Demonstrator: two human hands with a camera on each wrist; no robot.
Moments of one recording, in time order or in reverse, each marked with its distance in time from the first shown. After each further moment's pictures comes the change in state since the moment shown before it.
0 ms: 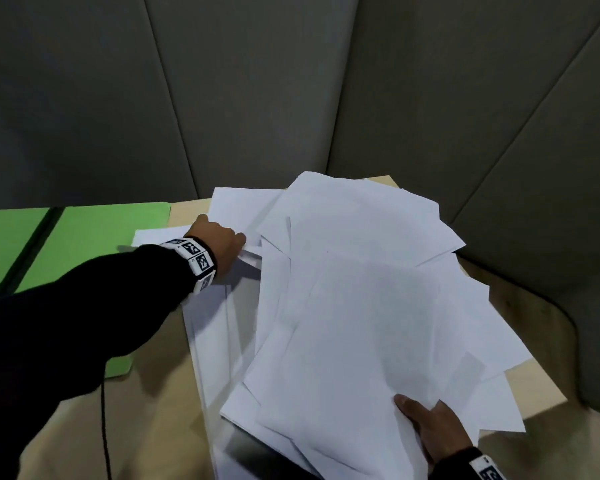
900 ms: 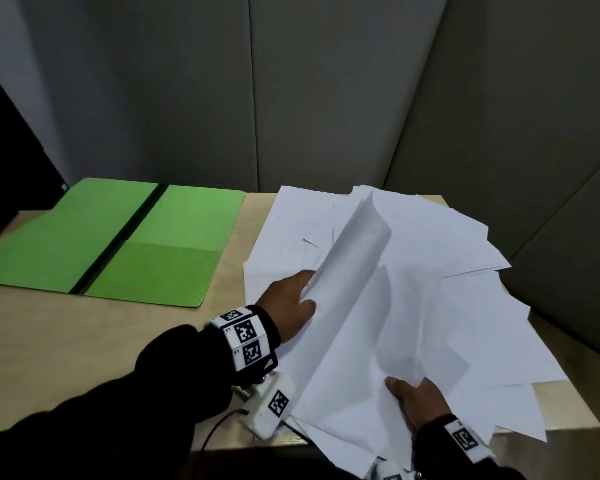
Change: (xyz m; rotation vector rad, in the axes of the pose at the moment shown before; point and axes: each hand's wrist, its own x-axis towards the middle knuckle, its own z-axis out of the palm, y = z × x) left_hand -0.173 0.110 -0.039 -1.393 0.204 -0.268; right_hand -0.007 0.011 0.034 -0.071 -0.188 0.007
